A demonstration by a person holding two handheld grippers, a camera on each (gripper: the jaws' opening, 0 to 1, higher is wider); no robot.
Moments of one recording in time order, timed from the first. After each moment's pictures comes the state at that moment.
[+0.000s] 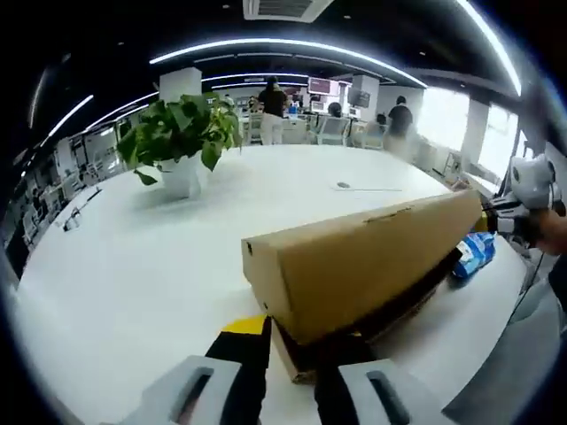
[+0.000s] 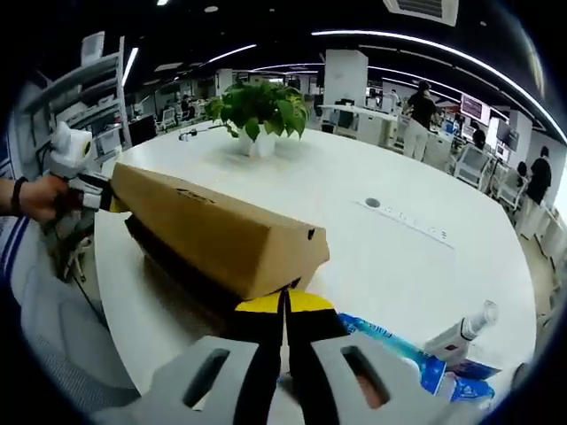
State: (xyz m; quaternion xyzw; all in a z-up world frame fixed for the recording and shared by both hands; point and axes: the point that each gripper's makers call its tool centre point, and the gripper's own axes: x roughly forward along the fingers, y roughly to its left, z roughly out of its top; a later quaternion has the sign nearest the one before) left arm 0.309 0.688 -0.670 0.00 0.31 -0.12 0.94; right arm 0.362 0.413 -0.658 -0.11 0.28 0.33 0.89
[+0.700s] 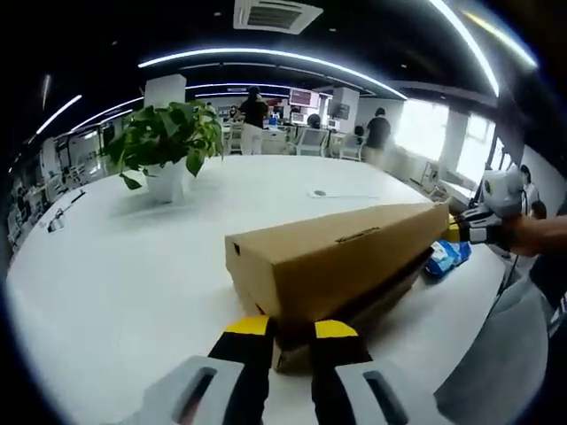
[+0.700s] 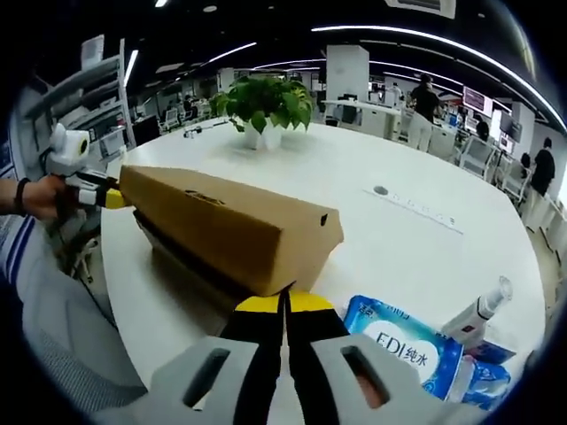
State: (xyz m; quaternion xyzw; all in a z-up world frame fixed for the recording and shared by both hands) left arm 0.289 0.682 -0.672 -0.02 0.30 -0.16 0.94; right arm 0.344 0.416 -0.674 -0.09 0.29 0.35 0.89
